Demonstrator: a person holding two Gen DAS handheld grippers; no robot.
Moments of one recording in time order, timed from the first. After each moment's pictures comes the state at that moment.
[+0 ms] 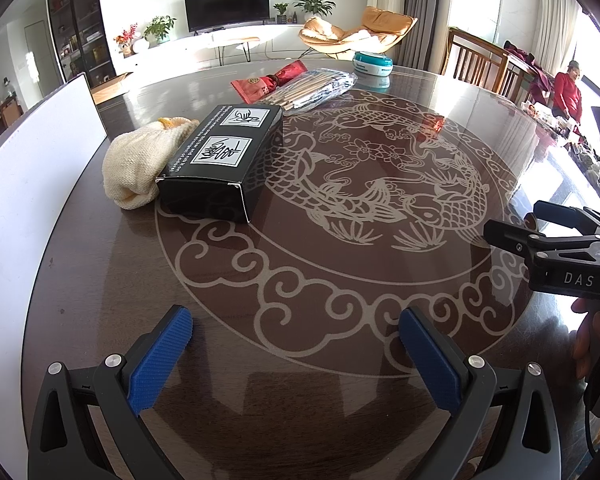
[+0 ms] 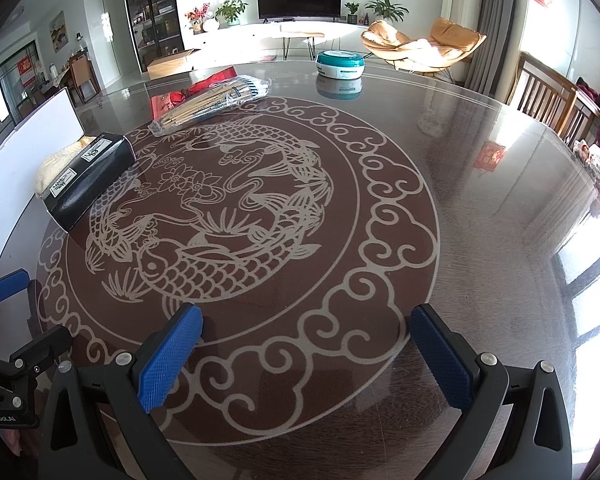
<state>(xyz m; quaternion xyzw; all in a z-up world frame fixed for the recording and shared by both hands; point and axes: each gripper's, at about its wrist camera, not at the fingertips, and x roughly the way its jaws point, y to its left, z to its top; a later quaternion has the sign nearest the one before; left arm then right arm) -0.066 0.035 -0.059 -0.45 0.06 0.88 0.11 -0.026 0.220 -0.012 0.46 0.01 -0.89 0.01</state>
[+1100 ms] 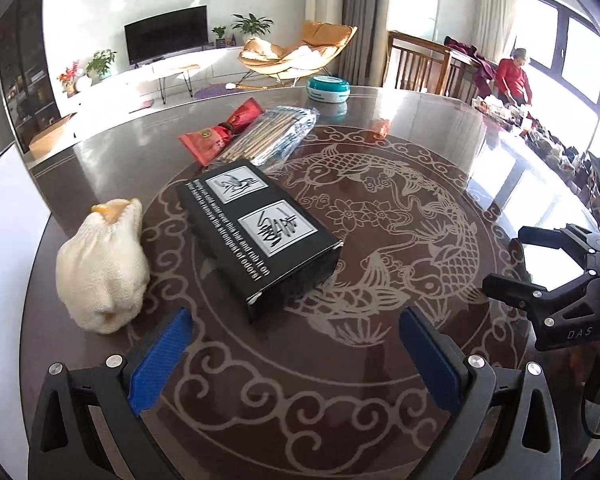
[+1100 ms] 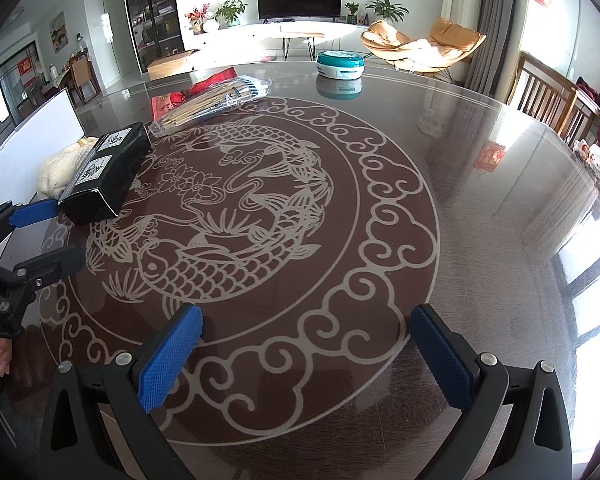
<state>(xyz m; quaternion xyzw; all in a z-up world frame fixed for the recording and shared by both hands) -0.121 0.010 -0.046 -0.42 0.04 0.89 0.20 -0.025 0.219 -0.012 0.46 0.01 -0.89 0.01</state>
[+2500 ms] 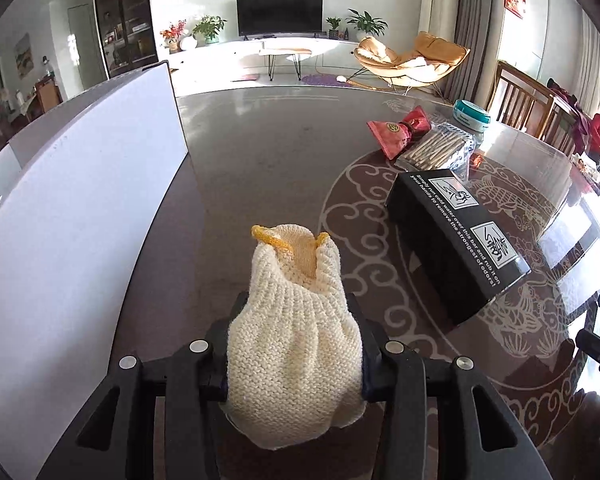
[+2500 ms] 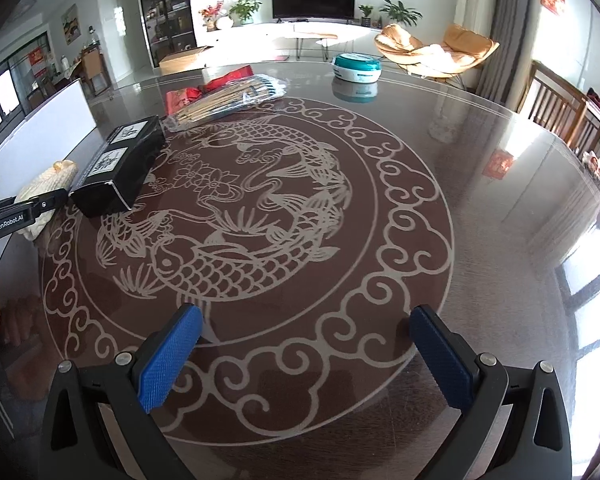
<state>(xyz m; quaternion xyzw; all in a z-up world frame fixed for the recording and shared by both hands) -0.147 -0.063 -0.052 -0.43 0.01 0.90 0.04 -0.026 0.201 -0.010 0.45 0.03 -0.89 0.06</state>
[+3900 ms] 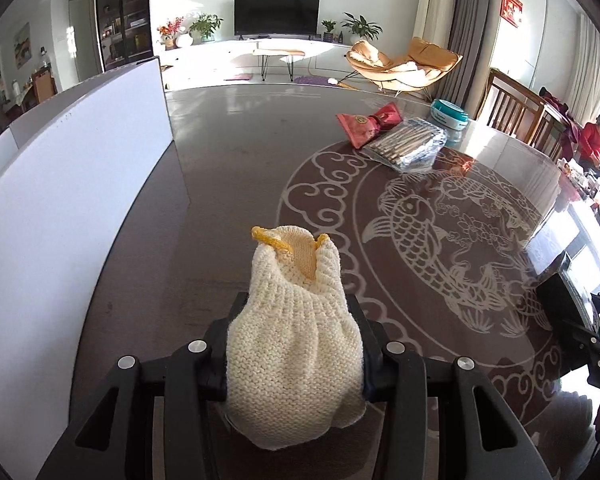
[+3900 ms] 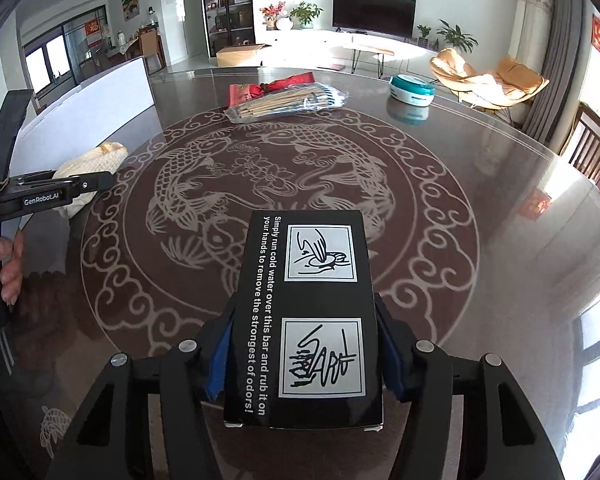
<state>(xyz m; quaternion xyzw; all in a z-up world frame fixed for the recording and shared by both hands) -0.111 -0.023 -0.053 -0.43 0.00 0.90 0.08 -0.002 0.211 -0.007 0.43 0.06 -0.89 0.11</state>
